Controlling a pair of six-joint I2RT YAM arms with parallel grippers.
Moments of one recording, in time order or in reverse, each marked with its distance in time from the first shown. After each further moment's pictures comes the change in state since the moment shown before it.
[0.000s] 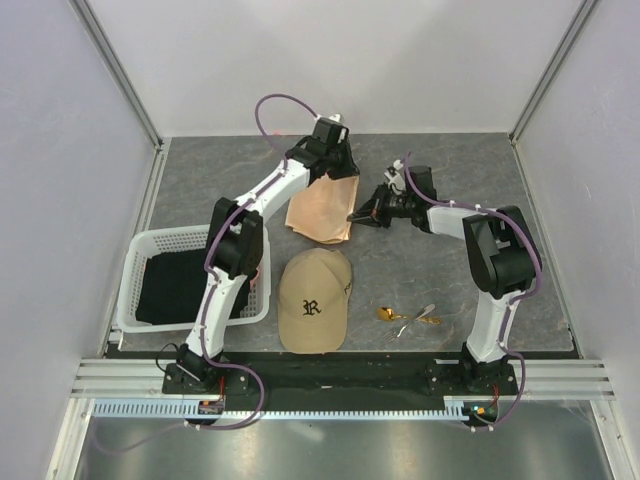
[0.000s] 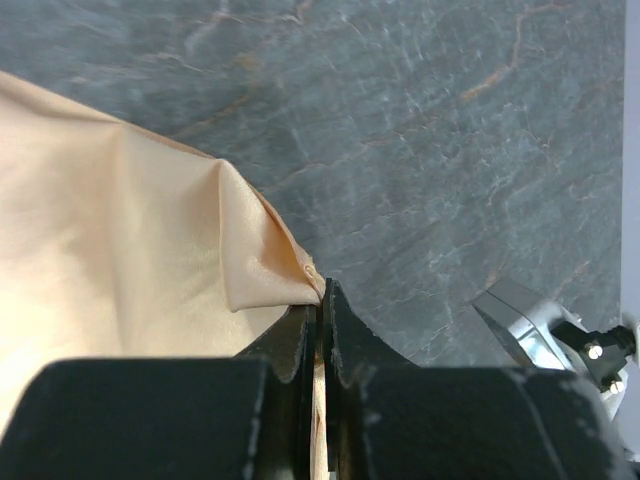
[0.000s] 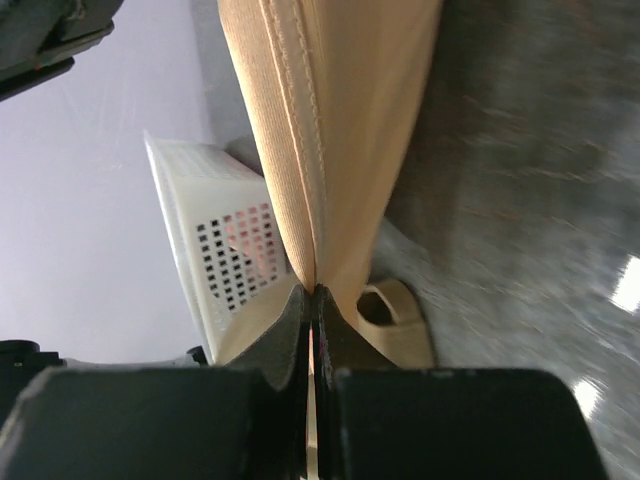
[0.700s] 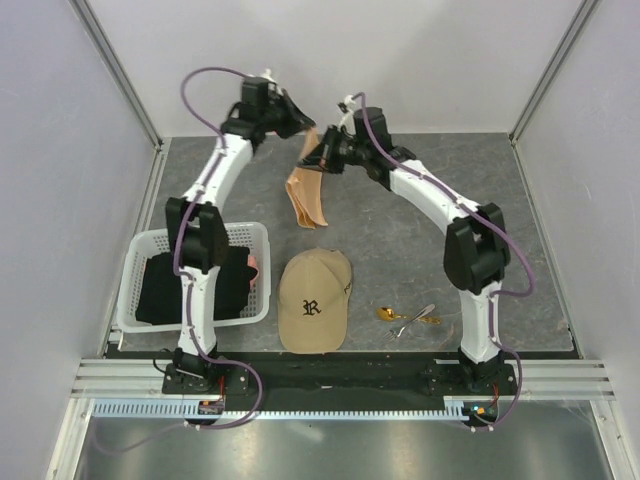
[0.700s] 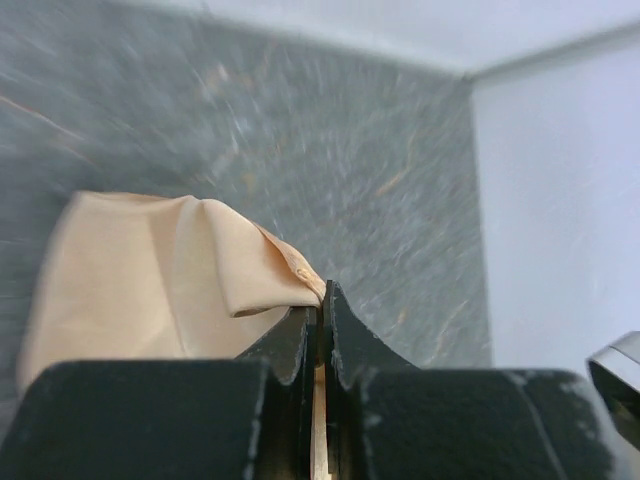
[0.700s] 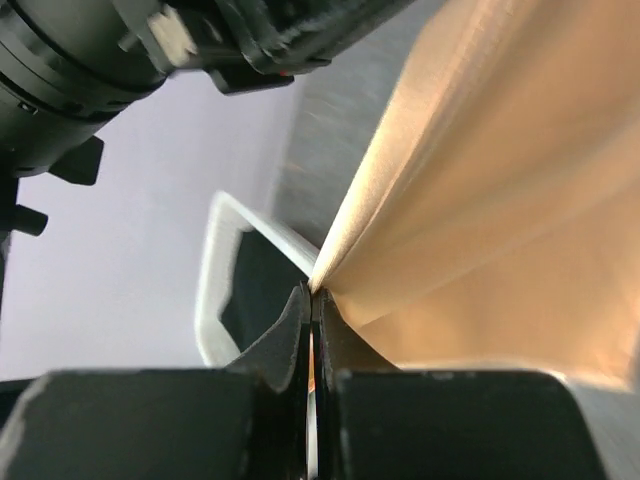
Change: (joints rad) left arm 0.212 -0.078 0.071 0.031 0.224 -0.087; right arm 0.185 0.061 0.605 -0.366 0.235 -0.098
